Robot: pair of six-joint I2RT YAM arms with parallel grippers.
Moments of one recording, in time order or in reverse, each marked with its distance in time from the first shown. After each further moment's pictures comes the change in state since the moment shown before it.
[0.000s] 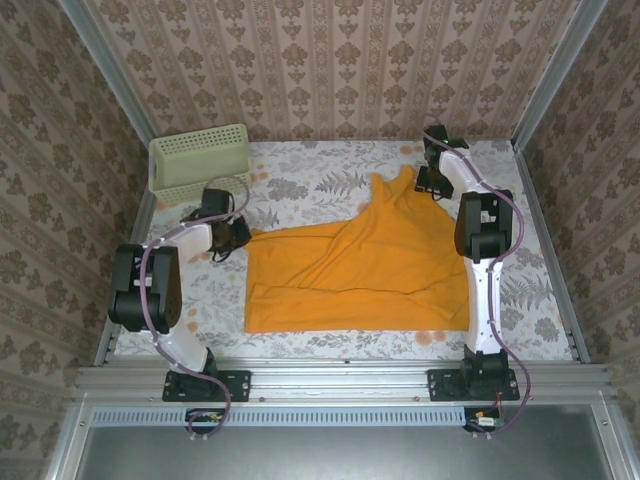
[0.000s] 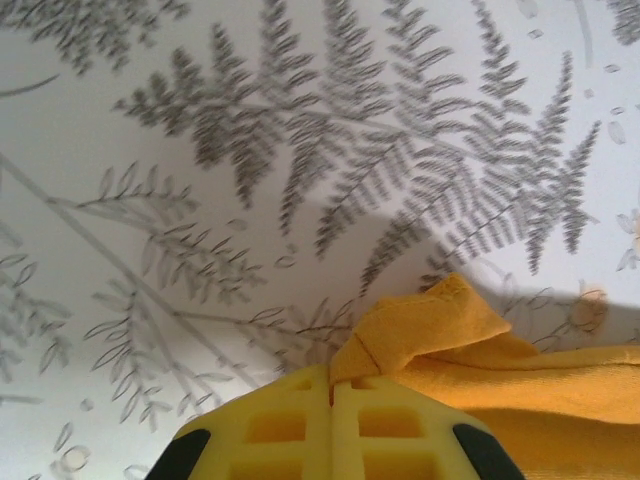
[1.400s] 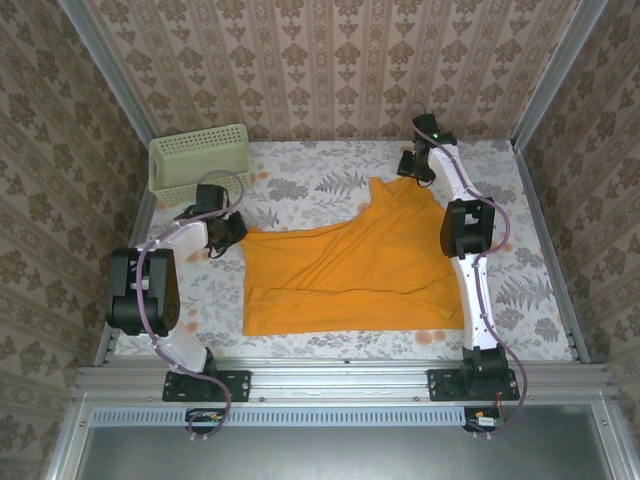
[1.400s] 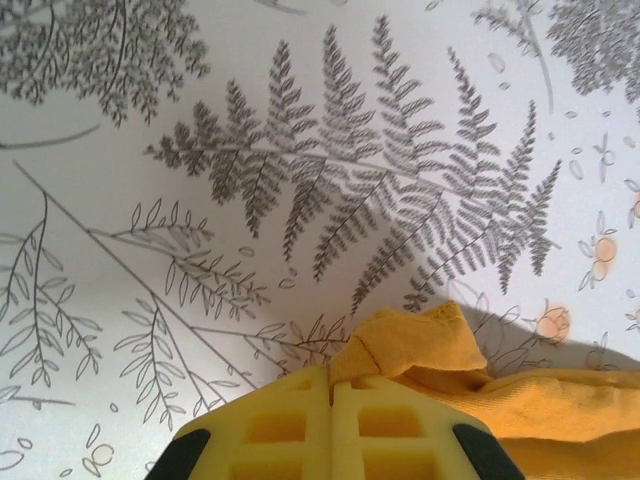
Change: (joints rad) left arm 0.021 -0.019 0.047 -0.024 0.024 0.009; right arm 0.042 0.255 0.457 -0.020 -0.215 -0.071
